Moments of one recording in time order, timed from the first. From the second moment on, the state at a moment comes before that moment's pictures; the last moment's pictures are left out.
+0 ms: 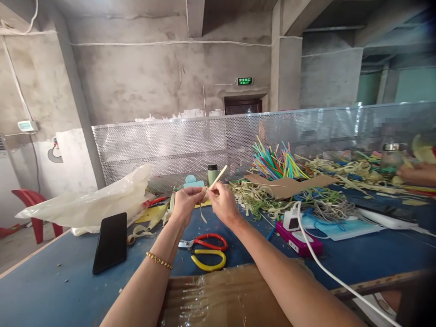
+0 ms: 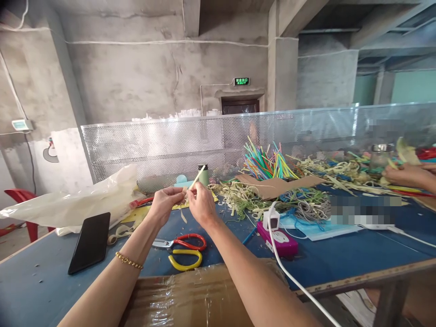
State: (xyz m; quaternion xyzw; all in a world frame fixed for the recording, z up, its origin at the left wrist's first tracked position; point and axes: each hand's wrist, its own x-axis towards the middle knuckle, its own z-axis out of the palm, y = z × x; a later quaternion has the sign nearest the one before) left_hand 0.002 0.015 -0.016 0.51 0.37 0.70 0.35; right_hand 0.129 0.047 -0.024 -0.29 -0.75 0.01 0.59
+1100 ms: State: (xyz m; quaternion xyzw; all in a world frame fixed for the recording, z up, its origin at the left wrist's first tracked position) left_hand 0.000 0.015 -0.017 0.55 0.34 0.65 0.40; right_hand 0.134 0.055 -0.023 -0.31 -0.74 0.14 0.58
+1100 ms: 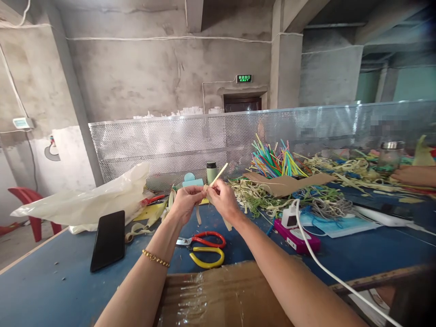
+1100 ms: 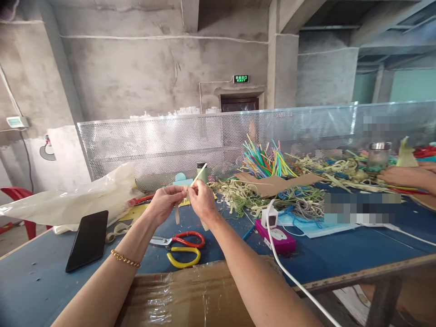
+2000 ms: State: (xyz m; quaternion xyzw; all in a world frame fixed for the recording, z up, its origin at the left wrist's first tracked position) left_hand -0.005 0.007 -0.011 0.54 0.34 0.61 0.47; right_hand 0.151 0.057 -0.017 -0.28 -0.63 0.58 0.42
